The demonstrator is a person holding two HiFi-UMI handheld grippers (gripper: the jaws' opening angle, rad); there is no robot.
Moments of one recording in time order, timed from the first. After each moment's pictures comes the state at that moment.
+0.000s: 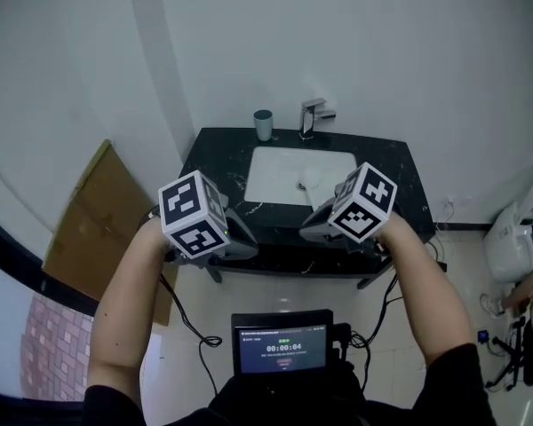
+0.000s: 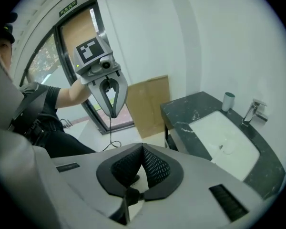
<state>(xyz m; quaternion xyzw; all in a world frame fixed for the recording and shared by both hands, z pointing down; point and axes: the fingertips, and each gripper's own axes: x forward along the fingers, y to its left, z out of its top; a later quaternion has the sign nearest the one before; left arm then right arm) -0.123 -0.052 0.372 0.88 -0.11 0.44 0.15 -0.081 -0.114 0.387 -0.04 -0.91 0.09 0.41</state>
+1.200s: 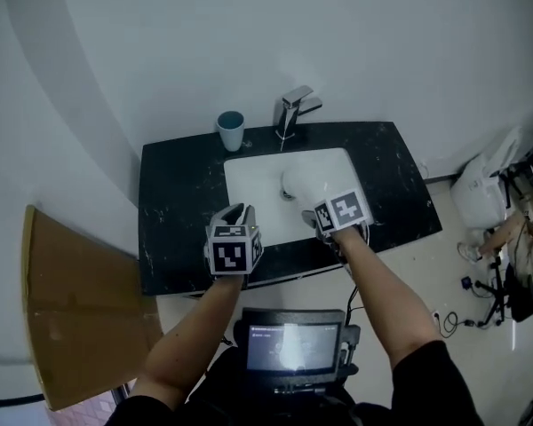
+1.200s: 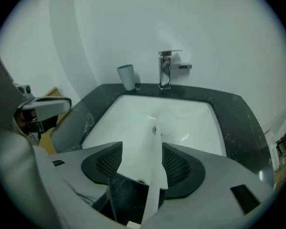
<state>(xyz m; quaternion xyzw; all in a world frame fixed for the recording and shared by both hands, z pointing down) -0.305 -0.479 0.504 0.80 -0.53 0.17 0.21 -0.134 -0.506 0.577 0.45 -0.76 0.28 0.38</state>
